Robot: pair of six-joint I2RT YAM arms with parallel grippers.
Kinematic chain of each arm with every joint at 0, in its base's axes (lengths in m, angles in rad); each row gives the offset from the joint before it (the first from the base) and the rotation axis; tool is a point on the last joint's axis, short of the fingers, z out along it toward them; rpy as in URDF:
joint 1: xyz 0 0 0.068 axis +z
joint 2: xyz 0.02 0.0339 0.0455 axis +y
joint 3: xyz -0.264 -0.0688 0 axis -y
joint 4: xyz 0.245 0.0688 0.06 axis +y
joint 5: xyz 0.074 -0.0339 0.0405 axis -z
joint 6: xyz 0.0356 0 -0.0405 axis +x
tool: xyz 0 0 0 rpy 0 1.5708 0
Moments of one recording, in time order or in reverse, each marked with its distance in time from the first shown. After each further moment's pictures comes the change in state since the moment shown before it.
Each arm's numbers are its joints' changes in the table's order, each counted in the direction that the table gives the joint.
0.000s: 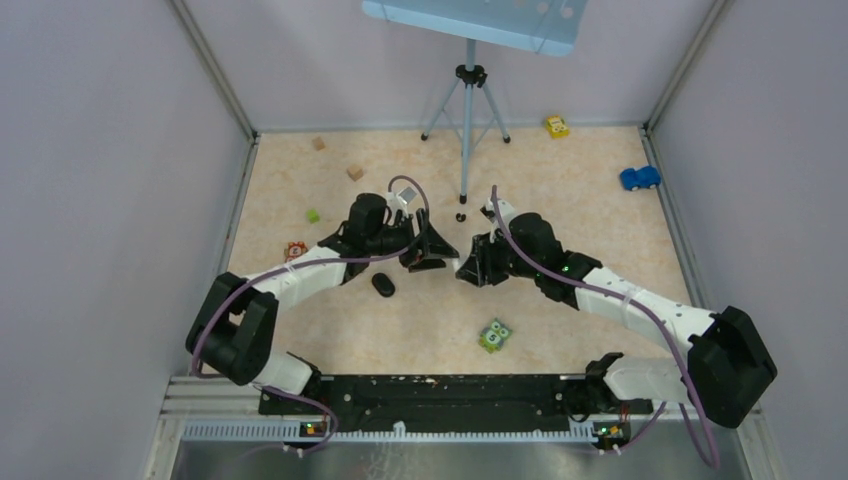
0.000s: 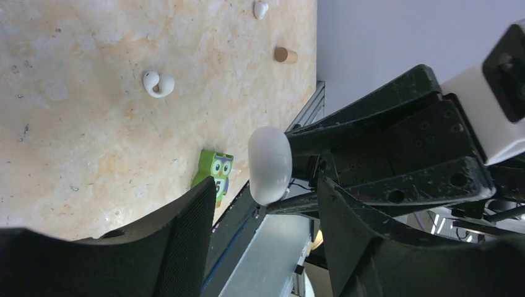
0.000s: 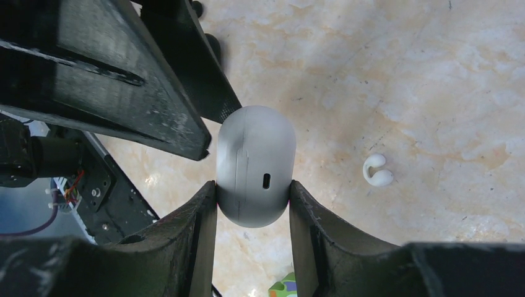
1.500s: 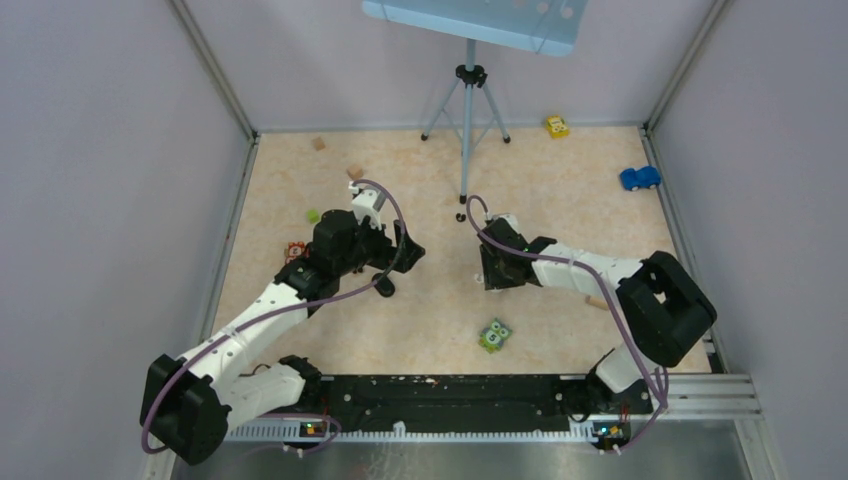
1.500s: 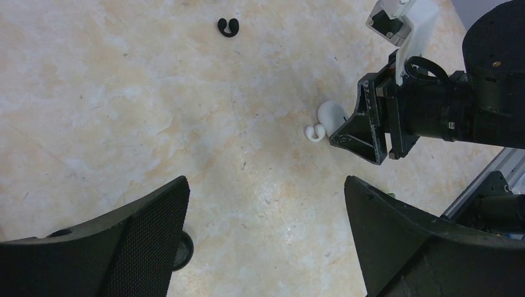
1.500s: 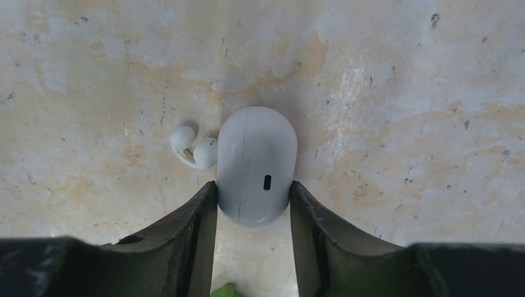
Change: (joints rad) left arm -0.019 -0.413 -0.086 0.246 -0.509 0.632; right arm -0.001 0.359 0.126 0.306 0.461 0.099
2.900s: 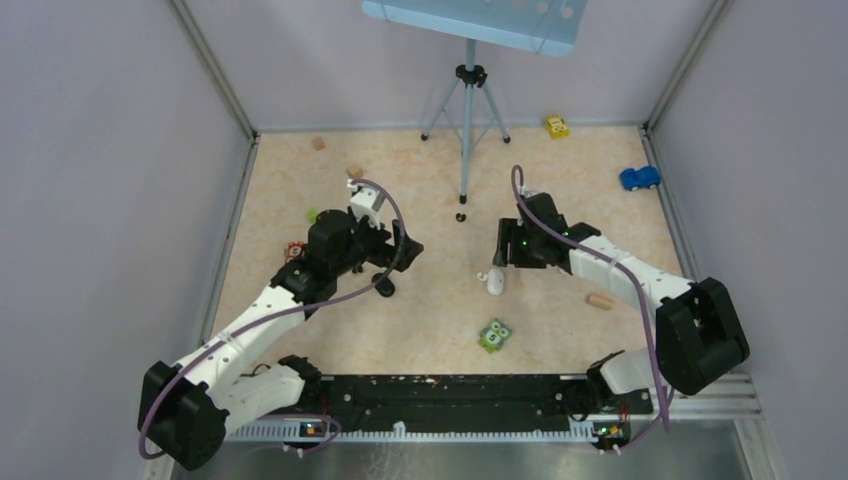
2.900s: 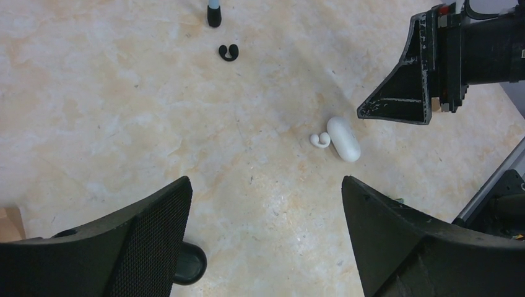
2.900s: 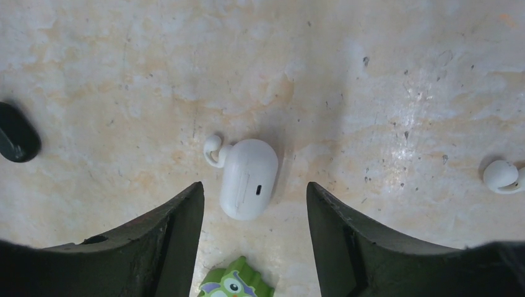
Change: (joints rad) left arm 0.000 -0.031 0.000 -0.045 -0.002 0.074; right arm -0.211 -0.174 0.029 0.035 -0.216 -0.018
